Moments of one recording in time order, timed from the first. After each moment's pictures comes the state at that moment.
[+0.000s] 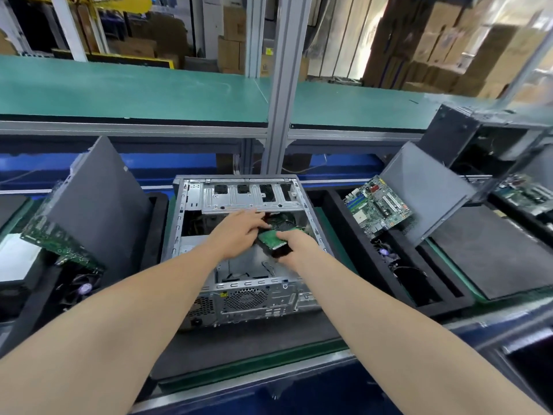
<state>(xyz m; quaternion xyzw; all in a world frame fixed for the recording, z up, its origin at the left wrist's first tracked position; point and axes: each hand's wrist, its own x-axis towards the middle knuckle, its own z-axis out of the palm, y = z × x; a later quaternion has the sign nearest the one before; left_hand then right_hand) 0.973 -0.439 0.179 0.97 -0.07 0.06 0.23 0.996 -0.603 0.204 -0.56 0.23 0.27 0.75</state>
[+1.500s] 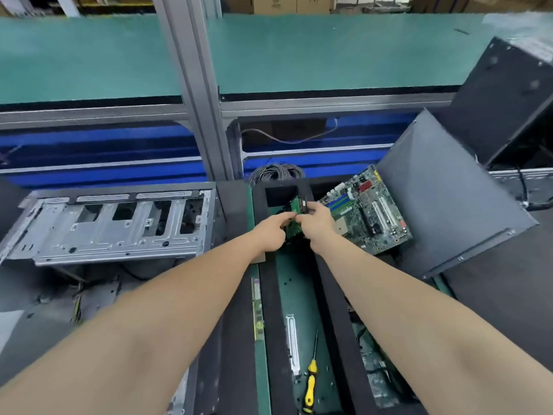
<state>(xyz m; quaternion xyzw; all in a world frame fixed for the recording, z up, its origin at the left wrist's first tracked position) 1.270 -0.649 0.118 0.86 0.15 -0.17 0.46 1.345 -0.764 0.094 -0.80 0.07 0.20 0.56</state>
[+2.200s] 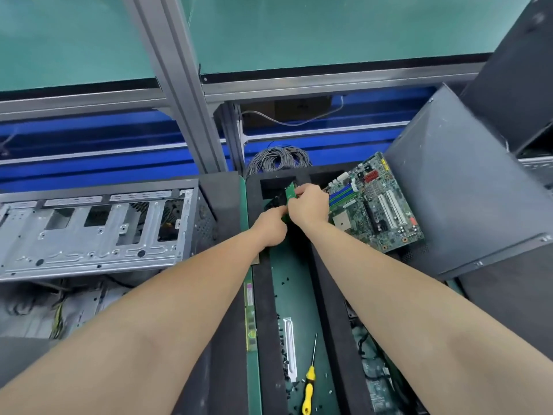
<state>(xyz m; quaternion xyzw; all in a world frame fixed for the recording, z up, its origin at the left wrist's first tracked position) 1.314 -0.655 0.087 0.89 0.20 -0.15 0.39 1.382 -0.744 0.095 -0.92 0.00 0.10 0.39</state>
